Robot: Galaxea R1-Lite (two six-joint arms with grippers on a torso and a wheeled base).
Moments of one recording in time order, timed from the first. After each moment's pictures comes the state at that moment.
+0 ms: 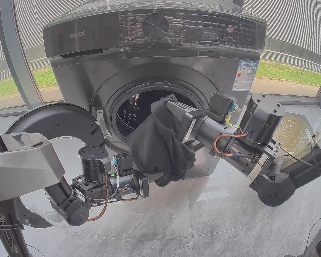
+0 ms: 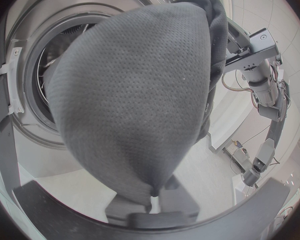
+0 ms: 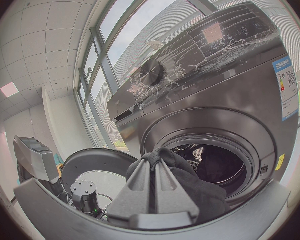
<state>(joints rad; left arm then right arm) -0.53 2.12 -0.61 -1.28 -0.41 -0.23 0.76 1.94 -0.92 -1.20 0.00 0.24</state>
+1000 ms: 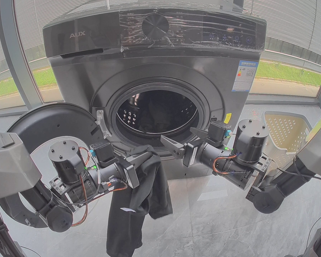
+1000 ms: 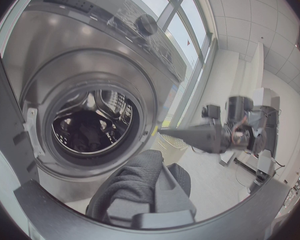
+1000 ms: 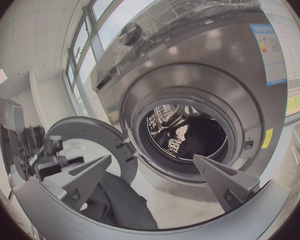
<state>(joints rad) -0.54 1.97 -0.47 -1.52 -0.30 -0.20 0.70 2.03 -0.80 -1.22 -0.02 0.19</state>
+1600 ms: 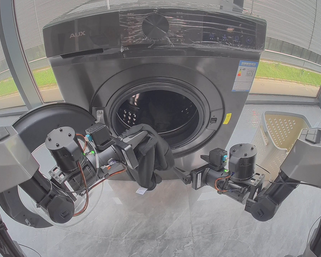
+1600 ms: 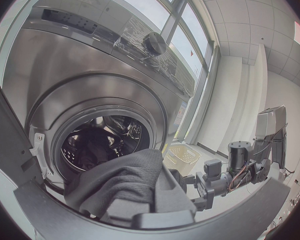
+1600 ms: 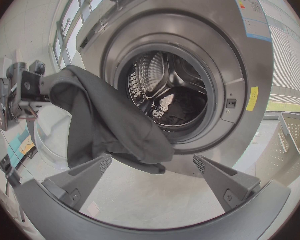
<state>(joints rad) -0.51 1.96 -0.57 -1.52 -0.23 -0.20 0.65 2.13 -0.67 -1.21 -0.06 0.12</state>
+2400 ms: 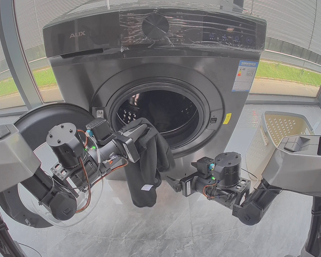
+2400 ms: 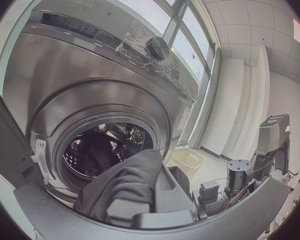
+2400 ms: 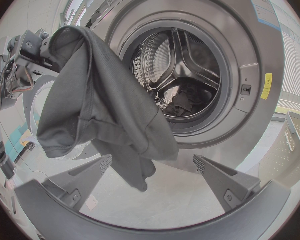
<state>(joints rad) -0.52 1.97 -0.62 -1.52 -0.18 -0.20 0.68 2.25 -0.73 -1.23 -0.06 0.08</state>
